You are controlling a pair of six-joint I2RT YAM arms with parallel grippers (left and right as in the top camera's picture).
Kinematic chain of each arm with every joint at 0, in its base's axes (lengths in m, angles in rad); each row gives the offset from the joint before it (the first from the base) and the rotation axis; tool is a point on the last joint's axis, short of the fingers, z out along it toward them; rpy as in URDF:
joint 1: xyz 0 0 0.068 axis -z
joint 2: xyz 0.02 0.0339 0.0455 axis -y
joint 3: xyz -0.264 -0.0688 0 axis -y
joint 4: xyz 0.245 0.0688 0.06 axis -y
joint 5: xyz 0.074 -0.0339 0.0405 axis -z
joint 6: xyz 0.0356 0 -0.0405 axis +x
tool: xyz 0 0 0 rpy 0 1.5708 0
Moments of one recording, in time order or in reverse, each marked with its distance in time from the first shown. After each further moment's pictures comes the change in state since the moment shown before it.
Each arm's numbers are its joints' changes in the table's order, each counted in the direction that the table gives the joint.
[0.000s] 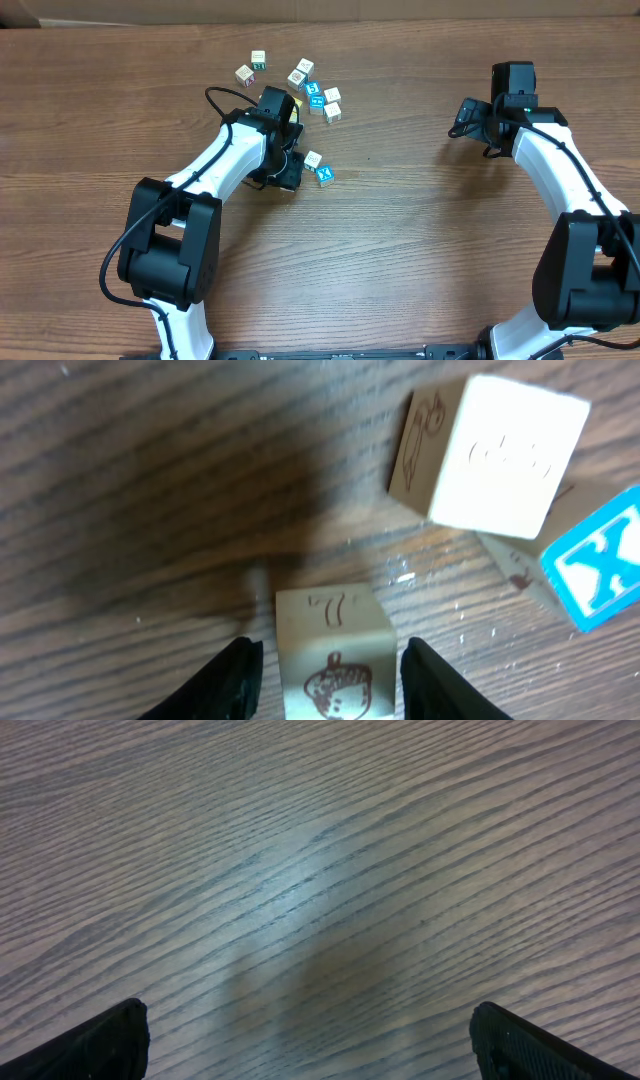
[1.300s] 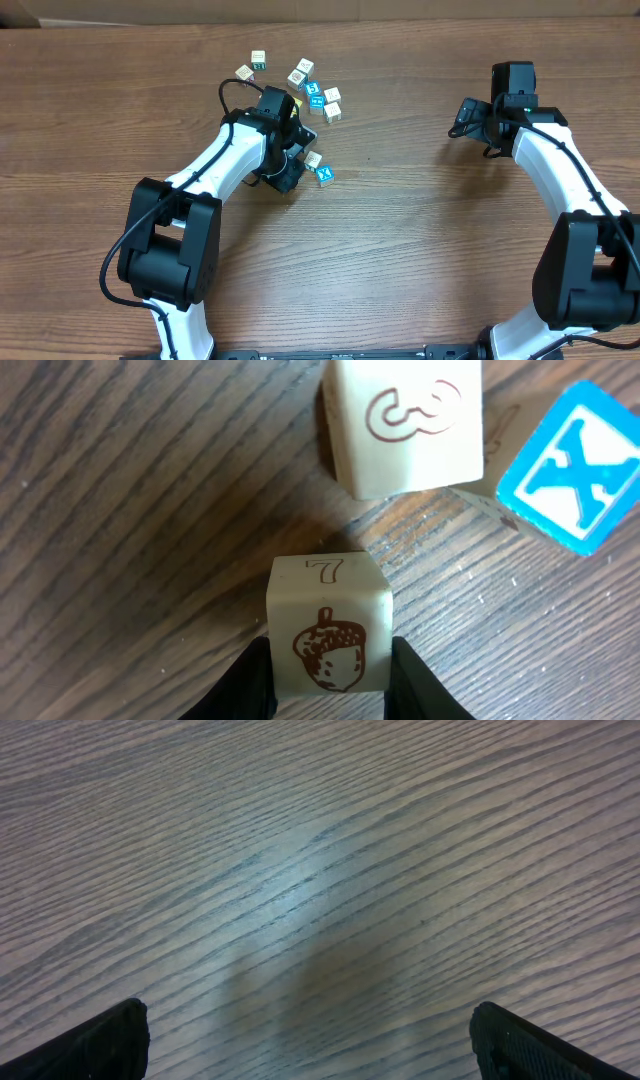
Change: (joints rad) left arm 0.000 0.000 -0.002 0.014 -0.003 0.373; right arm 0.000 0.000 0.000 -0.001 0.000 0.000
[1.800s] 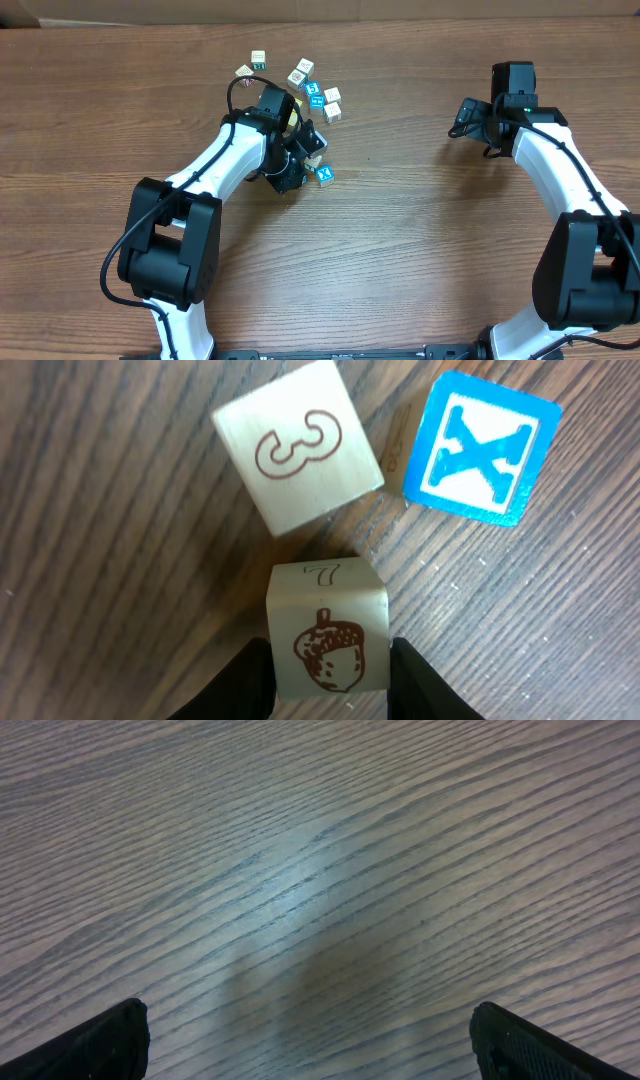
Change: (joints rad) left arm 0.000 0.000 0.000 0.027 0.056 0.263; right arm 0.000 0.000 0.000 0.000 0.000 0.000
